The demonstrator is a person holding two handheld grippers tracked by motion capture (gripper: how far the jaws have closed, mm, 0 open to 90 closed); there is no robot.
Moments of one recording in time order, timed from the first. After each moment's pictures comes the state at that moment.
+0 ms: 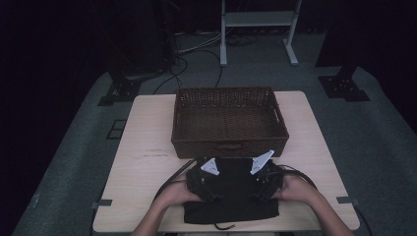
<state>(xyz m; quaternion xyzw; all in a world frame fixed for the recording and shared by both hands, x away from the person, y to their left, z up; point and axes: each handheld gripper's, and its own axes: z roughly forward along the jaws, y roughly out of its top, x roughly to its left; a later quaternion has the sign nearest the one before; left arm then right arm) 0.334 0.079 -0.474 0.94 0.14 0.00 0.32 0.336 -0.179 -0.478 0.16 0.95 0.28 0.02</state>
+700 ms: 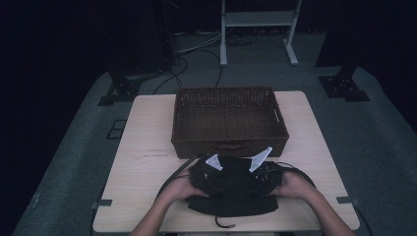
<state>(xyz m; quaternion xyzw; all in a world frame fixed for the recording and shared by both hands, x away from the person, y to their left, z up) 0.347 0.070 -0.471 0.94 0.16 -0.01 0.30 0.342 -0.176 -0.472 0.16 0.95 0.26 0.00</state>
